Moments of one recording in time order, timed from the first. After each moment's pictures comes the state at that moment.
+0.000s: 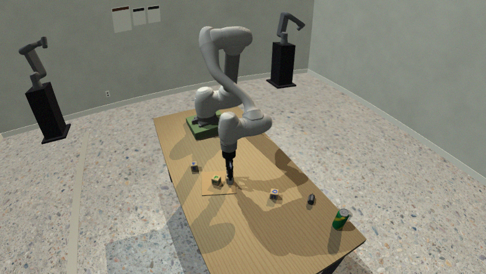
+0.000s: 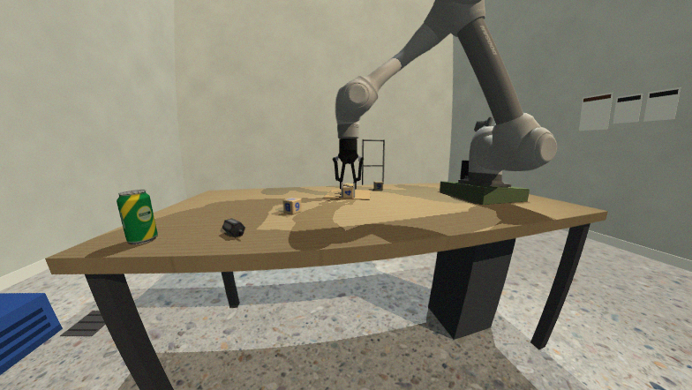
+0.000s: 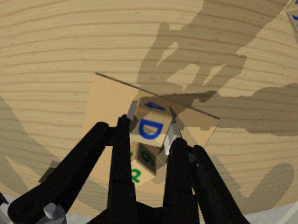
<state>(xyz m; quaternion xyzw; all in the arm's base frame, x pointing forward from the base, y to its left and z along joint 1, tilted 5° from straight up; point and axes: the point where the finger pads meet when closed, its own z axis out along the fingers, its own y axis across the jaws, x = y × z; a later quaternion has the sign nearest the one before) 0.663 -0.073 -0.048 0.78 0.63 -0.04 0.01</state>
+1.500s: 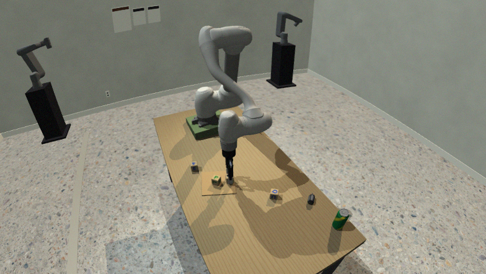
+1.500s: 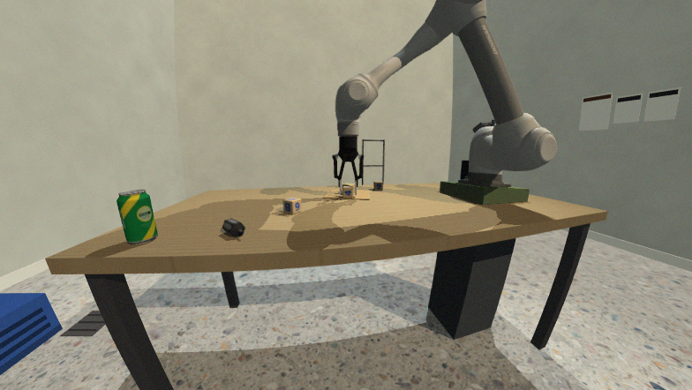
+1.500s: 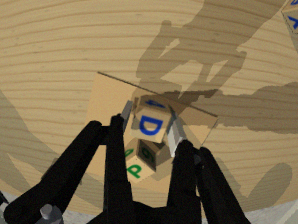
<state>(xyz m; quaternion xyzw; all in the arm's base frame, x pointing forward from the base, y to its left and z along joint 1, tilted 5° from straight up) 0.663 -0.072 -0.039 0.78 0.63 -0.04 0.01</state>
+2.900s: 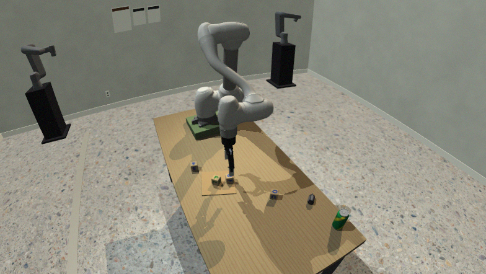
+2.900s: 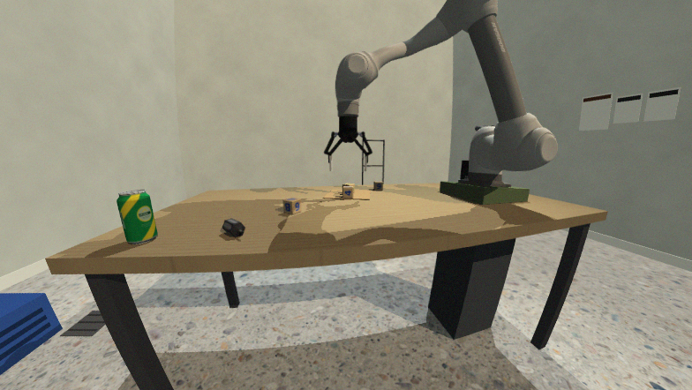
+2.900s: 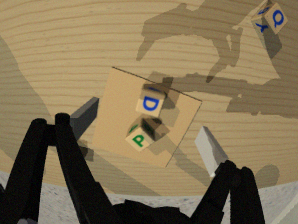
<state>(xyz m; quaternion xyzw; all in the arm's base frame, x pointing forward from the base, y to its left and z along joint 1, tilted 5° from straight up) 0.667 -0.067 0.042 0.78 0.63 -0.04 0.01</state>
